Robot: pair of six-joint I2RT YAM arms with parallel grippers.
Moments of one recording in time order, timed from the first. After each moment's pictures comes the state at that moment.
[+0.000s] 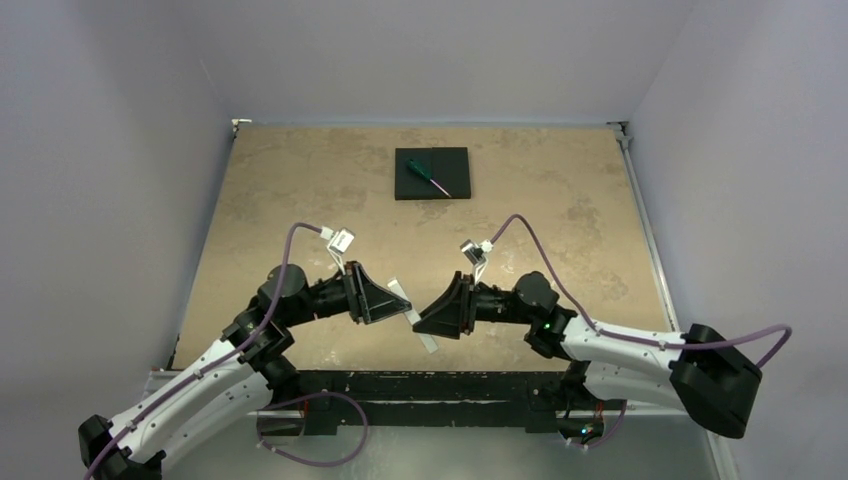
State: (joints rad) left arm -0.74 0.56 0.46 0.00 0.46 -0.94; right arm 0.95 1.06 0.32 0.84 -0.54 0.99
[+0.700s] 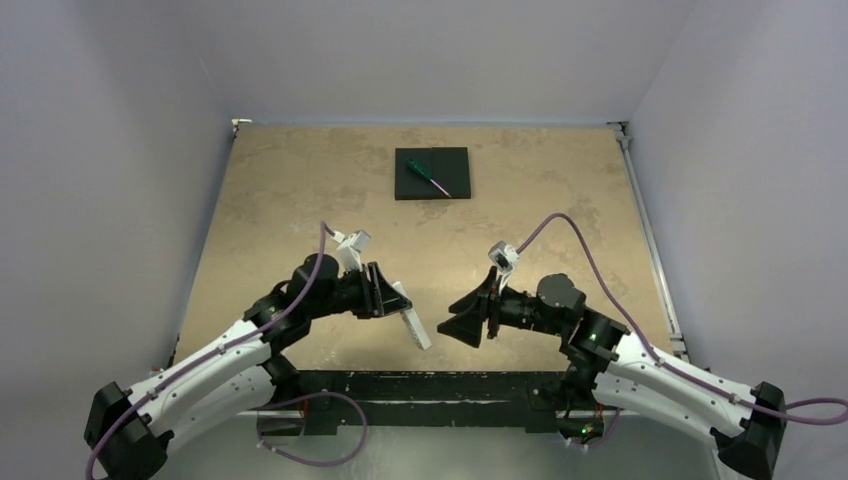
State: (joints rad) left arm -0.74 0.74 0.47 -0.15 0.31 -0.91; right arm 0.95 0.64 0.42 0.08 -0.33 0.63
